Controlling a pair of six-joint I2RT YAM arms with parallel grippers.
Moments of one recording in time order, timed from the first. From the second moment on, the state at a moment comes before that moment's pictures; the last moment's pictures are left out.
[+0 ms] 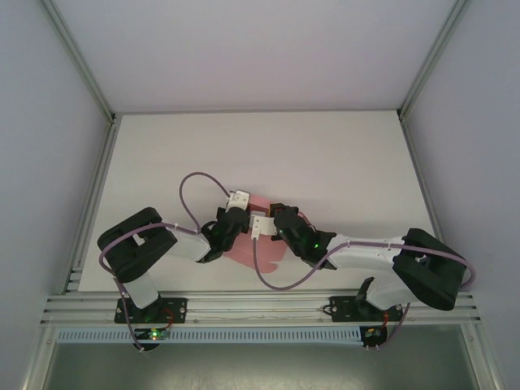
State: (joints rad) left arm -0.82 1.72 0.54 0.62 -0.50 -0.24; right arm 0.98 1.38 0.52 0.34 0.48 -0.91
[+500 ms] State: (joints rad) left arm -0.80 1.66 0.51 0.62 -0.41 -0.21; right arm 0.98 1.36 0.52 0.26 0.42 -0.89
